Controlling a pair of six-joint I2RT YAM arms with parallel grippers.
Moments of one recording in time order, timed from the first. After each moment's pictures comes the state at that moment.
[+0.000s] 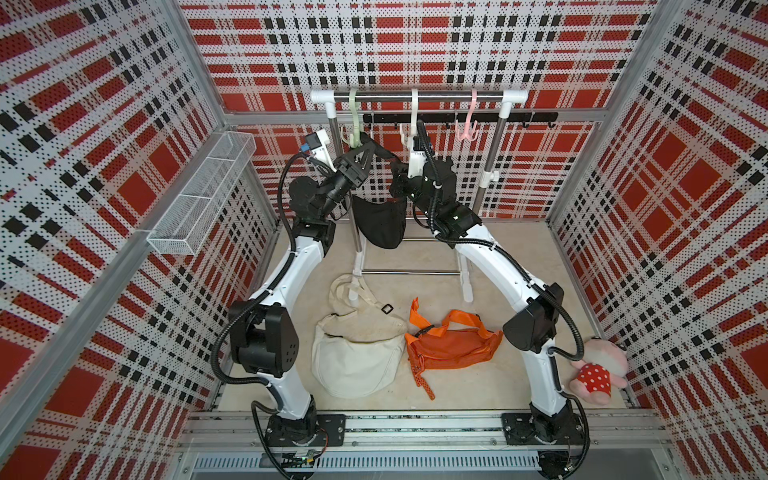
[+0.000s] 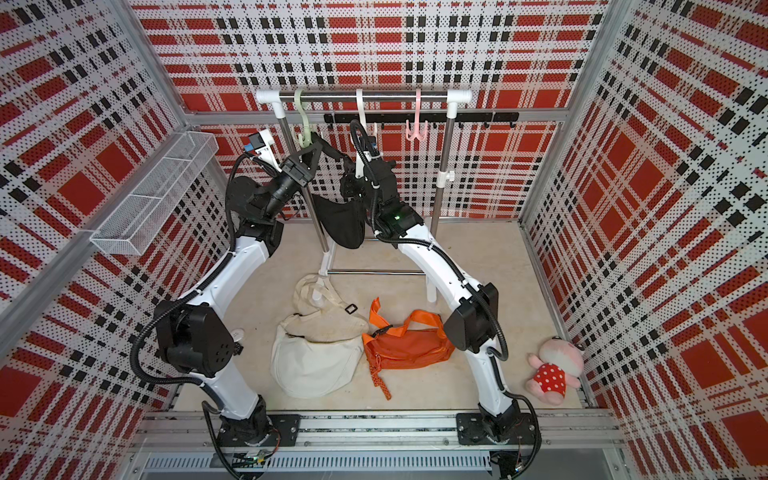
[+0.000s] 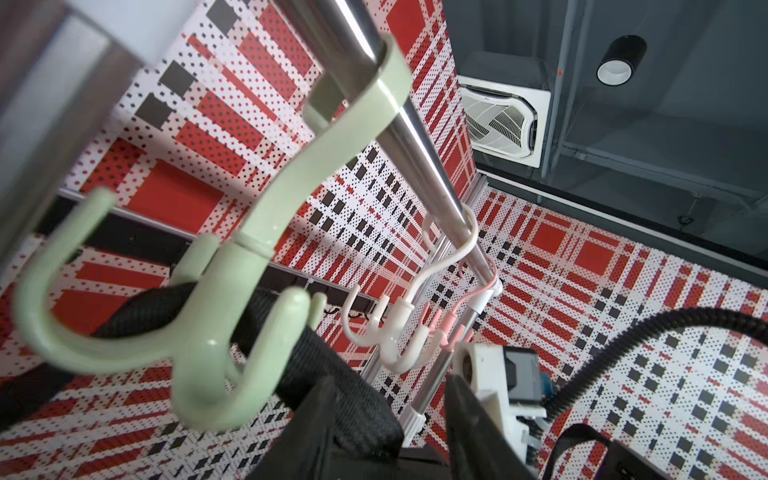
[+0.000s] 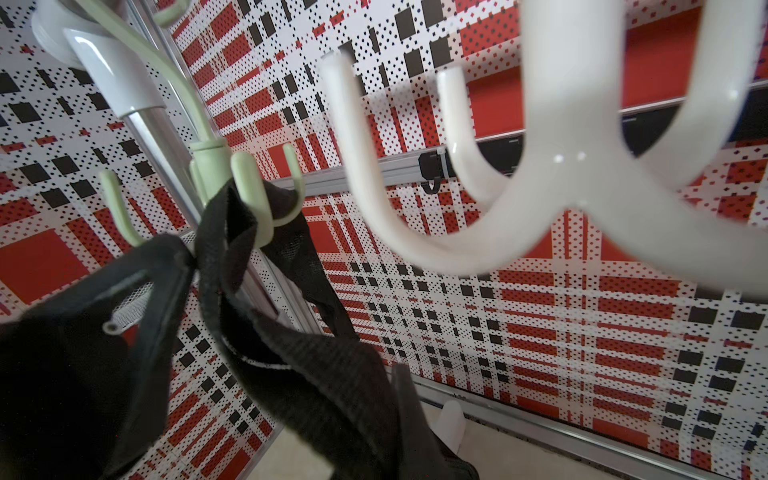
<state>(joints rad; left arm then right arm) -0.18 1.75 1.60 0.72 0.52 -0.94 0.67 2.15 2.36 -0.12 0.11 0.27</state>
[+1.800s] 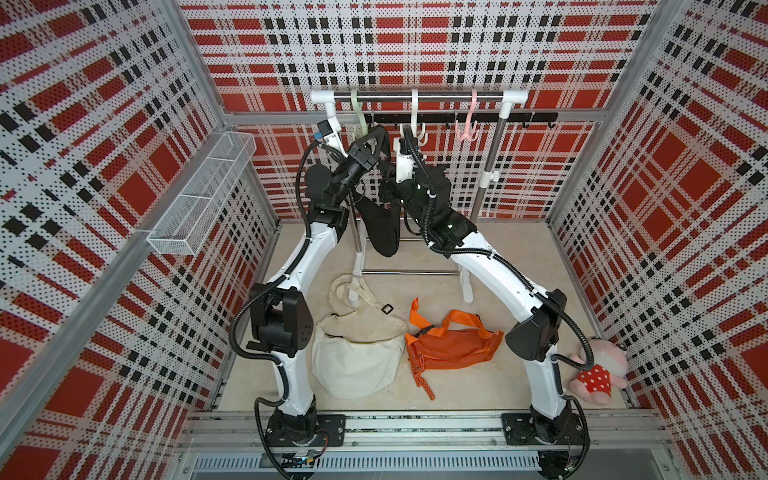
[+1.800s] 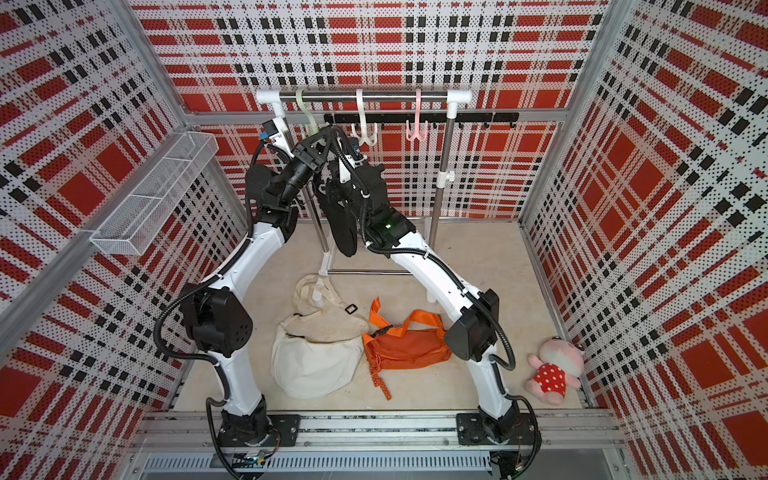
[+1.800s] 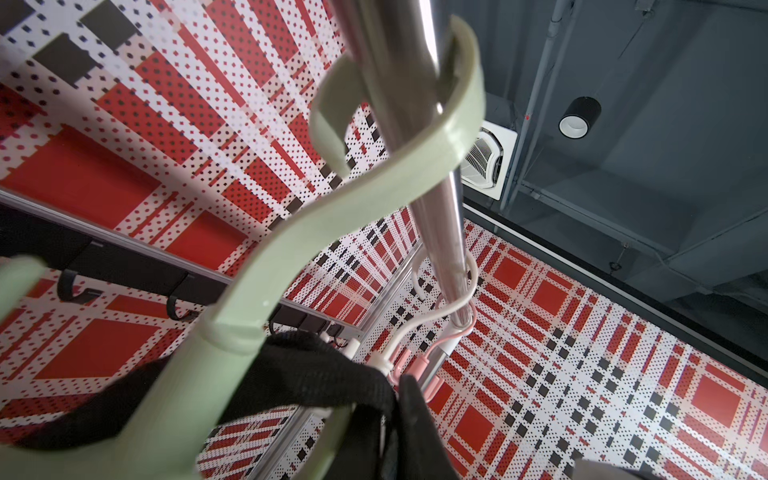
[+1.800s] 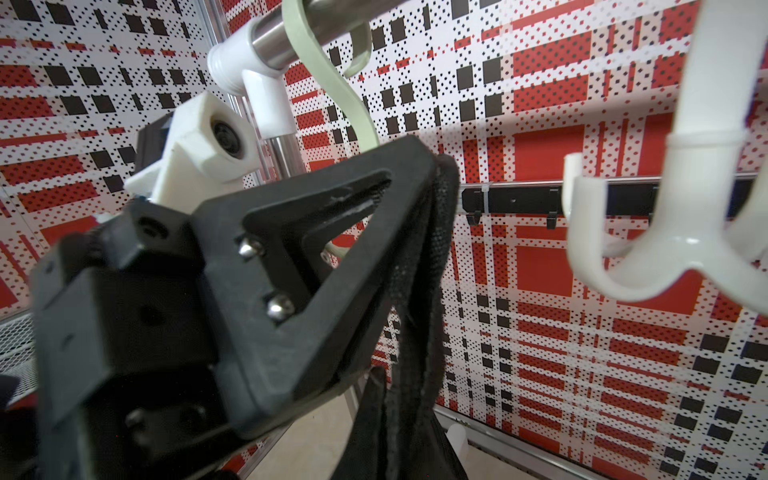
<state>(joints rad) -0.23 1.96 1.94 0.69 0.49 -1.09 0.76 2.09 2.31 -0.06 0.20 0.15</state>
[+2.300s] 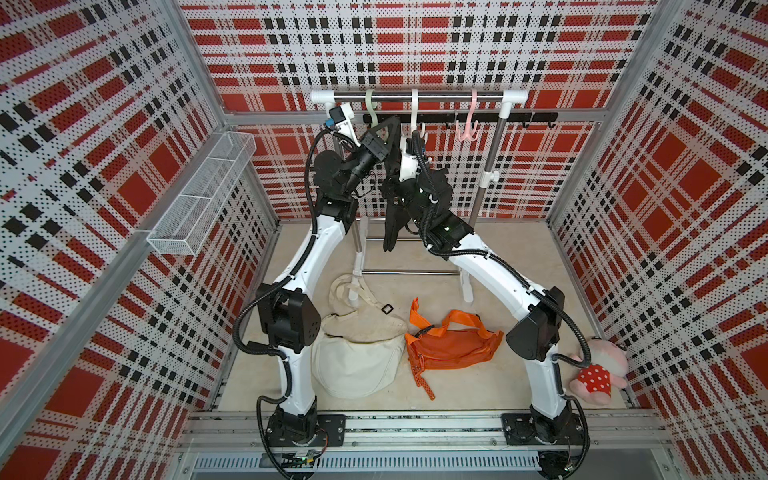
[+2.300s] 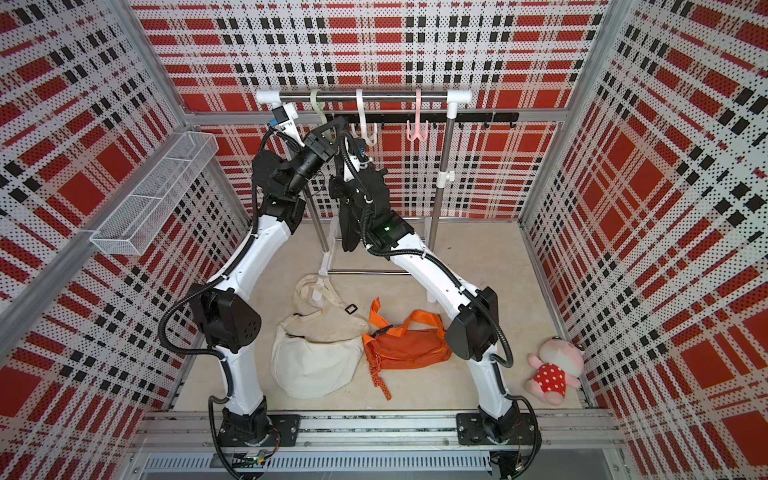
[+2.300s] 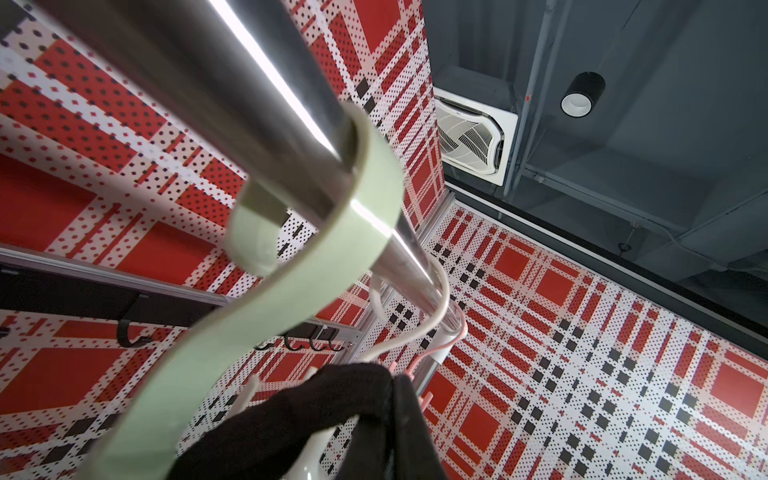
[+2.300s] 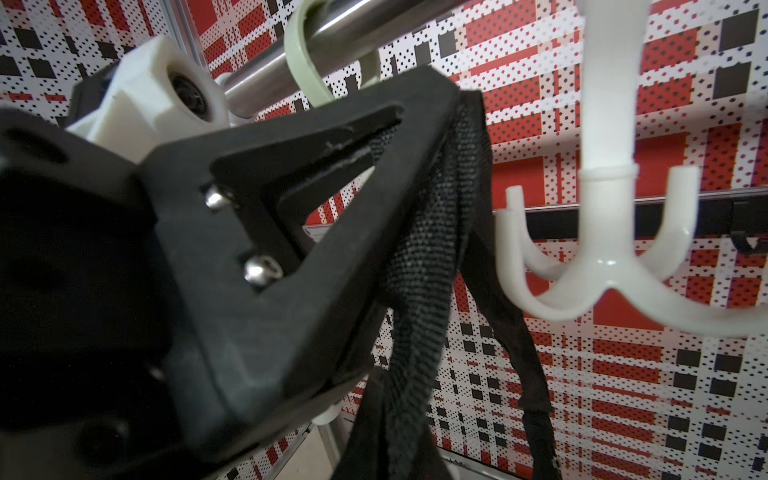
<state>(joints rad) -0.30 2.01 2.11 0.53 0.46 -1.01 0.75 2.08 2.23 0.10 0.26 0.15</state>
